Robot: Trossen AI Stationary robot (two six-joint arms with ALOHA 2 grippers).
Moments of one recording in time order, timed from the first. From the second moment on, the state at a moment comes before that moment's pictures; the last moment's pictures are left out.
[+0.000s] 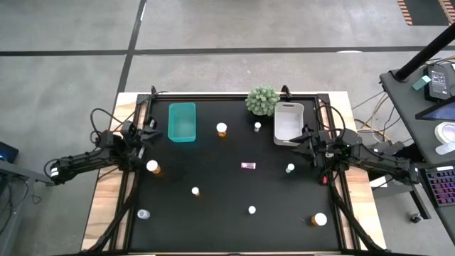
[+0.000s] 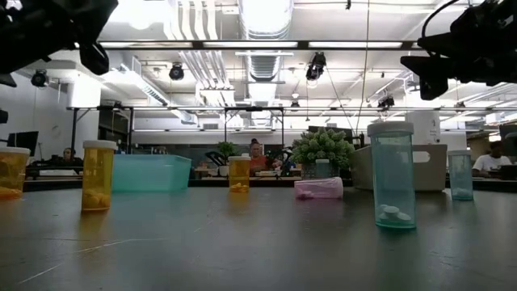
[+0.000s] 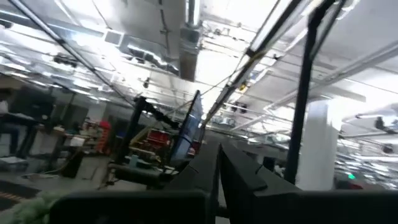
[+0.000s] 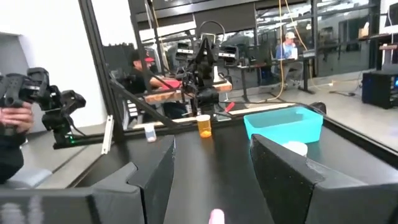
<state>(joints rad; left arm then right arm) 0.27 0.07 0.01 0.58 0.15 -0.38 -0.31 0.06 0.03 0.15 -0.37 0.19</state>
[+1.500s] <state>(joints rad) 0.27 1.50 1.22 -0.52 0.05 -0.30 -0.31 0.06 0.10 0.26 0.06 -0.06</state>
